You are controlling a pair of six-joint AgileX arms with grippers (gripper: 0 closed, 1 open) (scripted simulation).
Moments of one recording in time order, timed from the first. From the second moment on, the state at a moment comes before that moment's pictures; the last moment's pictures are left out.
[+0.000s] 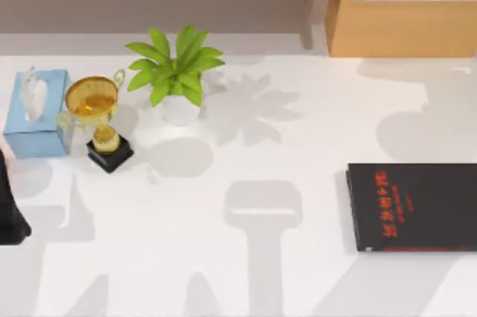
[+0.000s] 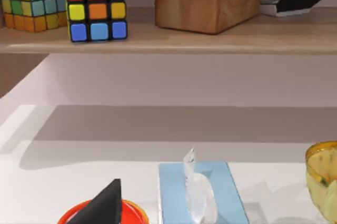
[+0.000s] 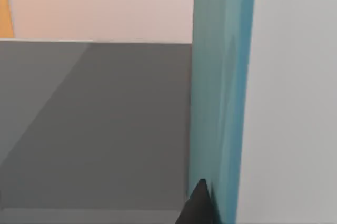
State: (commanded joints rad) left arm 0.00 0.00 0.00 0.00 0.00 0.00; right arm -0.45 2.08 1.56 0.53 -0.42 0.00
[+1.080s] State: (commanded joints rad) left arm 0.00 0.00 0.00 0.00 0.00 0.00; right arm -0.20 1.48 1.01 0.33 0.17 0.82
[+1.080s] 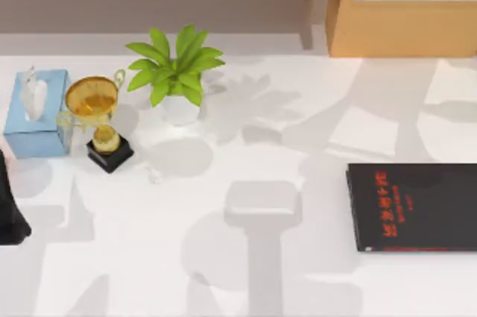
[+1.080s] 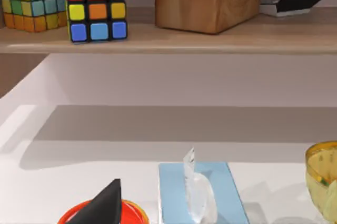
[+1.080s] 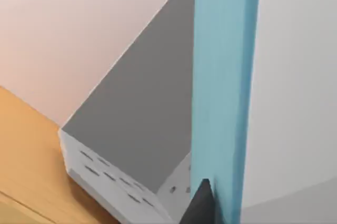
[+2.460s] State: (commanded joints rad) left arm 0.00 0.00 0.00 0.00 0.00 0.00; right arm 0.72 1.12 0.18 0.27 0.63 2.00
